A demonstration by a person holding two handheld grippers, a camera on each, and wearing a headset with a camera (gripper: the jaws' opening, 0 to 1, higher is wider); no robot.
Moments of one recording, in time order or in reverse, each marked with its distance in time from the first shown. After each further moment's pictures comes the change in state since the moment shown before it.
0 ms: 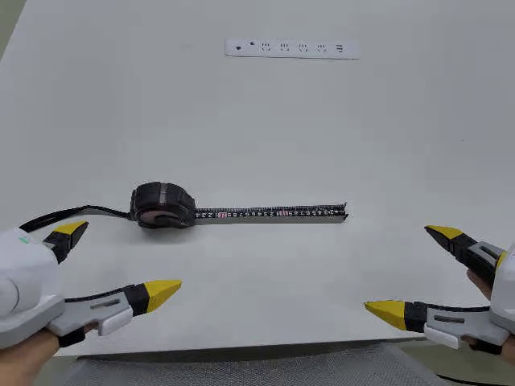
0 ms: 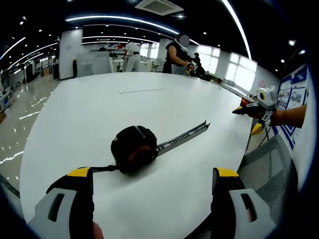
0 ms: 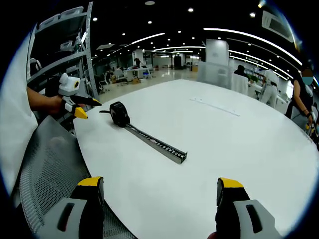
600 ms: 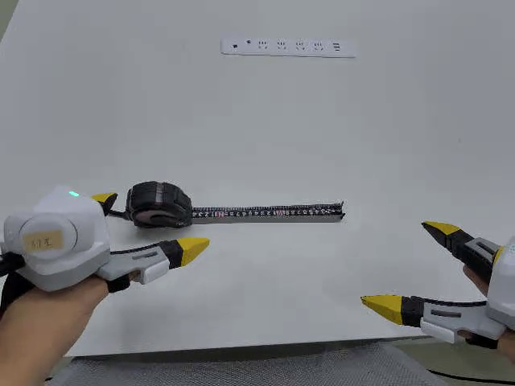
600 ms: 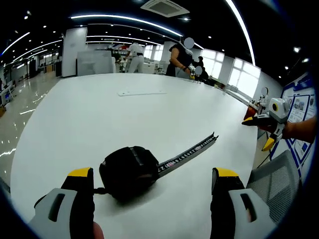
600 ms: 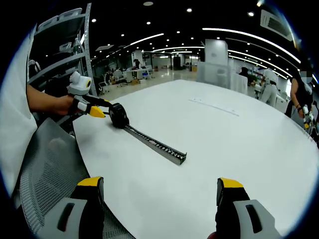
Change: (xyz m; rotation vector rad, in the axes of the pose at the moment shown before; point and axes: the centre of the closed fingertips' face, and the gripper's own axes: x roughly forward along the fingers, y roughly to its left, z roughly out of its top) left arm 0.052 0.005 0.022 -0.042 -0.017 0.017; right arm 0.001 -0.003 0.001 0.012 -0.005 0.003
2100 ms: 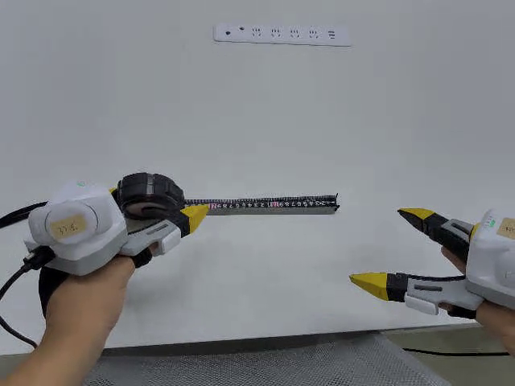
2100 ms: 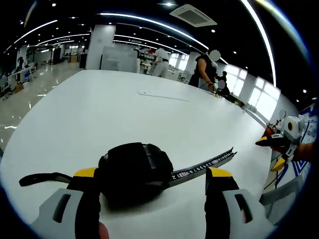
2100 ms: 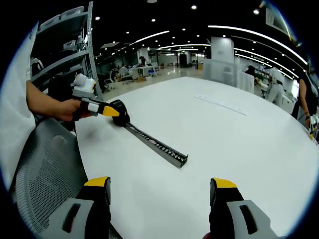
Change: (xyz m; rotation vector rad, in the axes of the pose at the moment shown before) left arm 0.026 0.016 -0.011 -0.178 -0.059 0.149; right arm 0.022 -0.007 0.004 -0.020 0.024 0.054
